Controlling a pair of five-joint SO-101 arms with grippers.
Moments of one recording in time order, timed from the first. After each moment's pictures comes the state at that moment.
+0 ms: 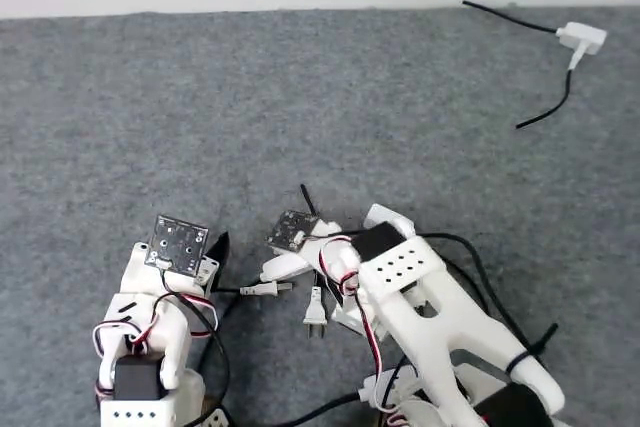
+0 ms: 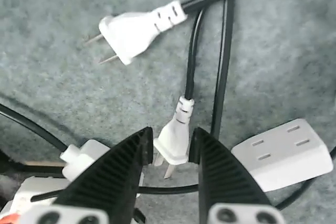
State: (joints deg) left arm -4.7 -103.3 94.3 54.6 -11.5; right arm -33.5 -23.5 48.7 76.1 30.0
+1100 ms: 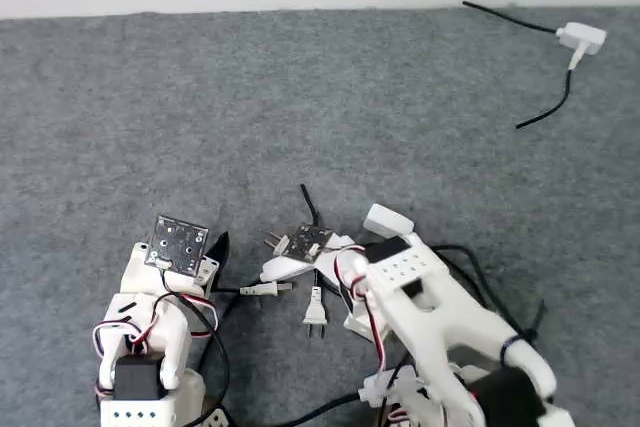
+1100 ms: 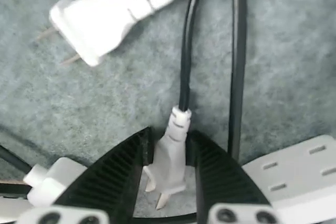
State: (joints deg) left arm -4.7 -103.3 94.3 54.6 -11.5; right arm -28.4 -14.8 57.0 62.4 34.2
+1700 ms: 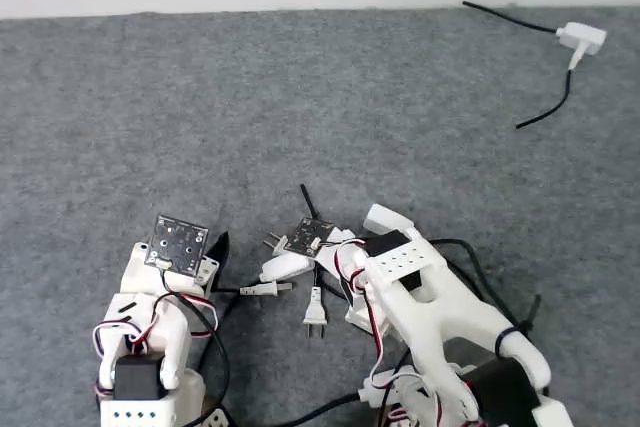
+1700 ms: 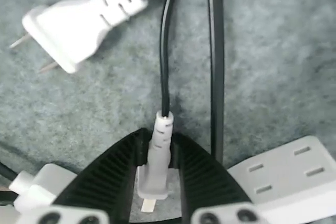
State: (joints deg) left arm -4.7 -103.3 94.3 54.6 -11.5; right arm -28.0 -13.8 56.6 60.9 34.5
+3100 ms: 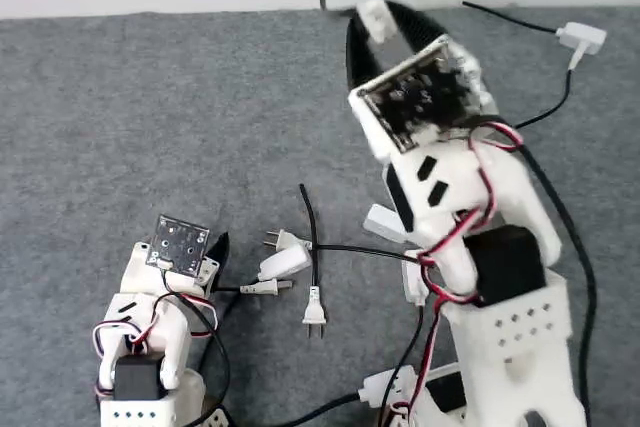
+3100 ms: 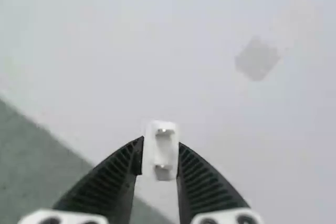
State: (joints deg) left arm -4.7 -103.3 94.3 54.6 -12.2; right arm -21.5 -41.5 9.7 35.2 26.1
